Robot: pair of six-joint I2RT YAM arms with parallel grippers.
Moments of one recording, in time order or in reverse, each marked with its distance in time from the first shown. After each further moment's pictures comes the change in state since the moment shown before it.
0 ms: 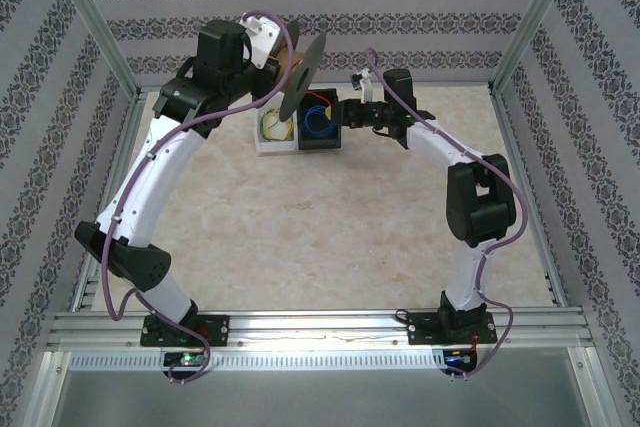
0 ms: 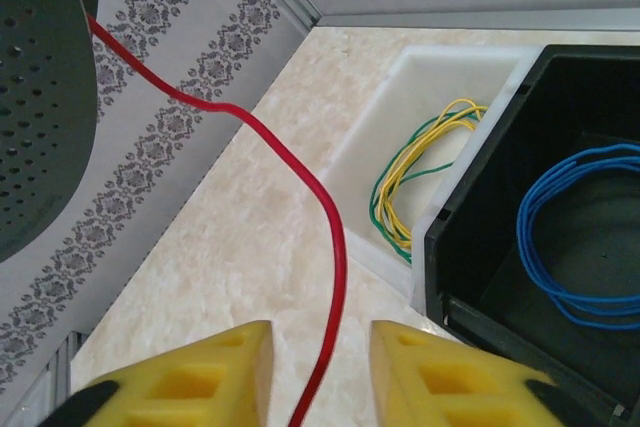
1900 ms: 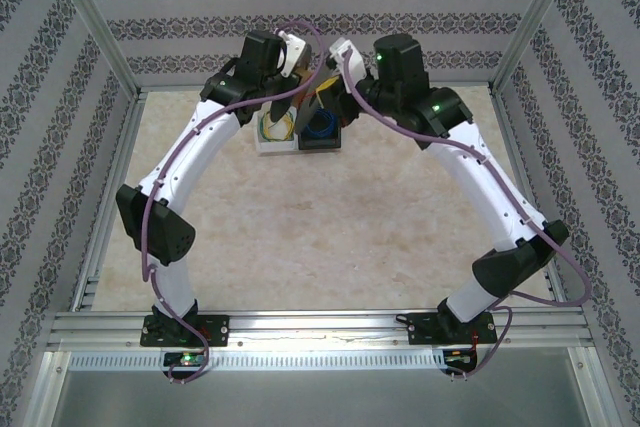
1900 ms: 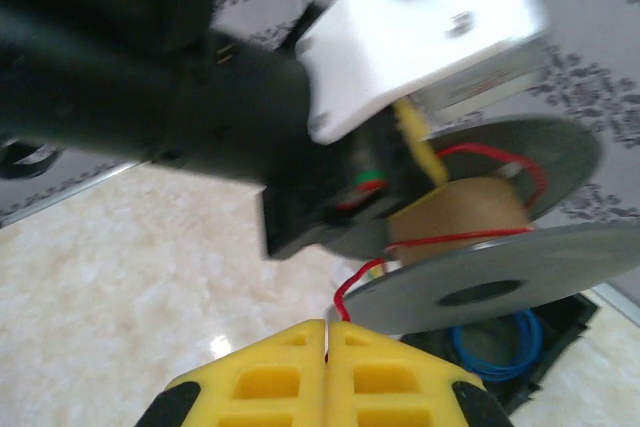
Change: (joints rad) left arm -0.009 0.211 0.000 0.035 -0.047 -0.011; right arm 0.267 -0.345 0.423 -0.719 0.450 -0.501
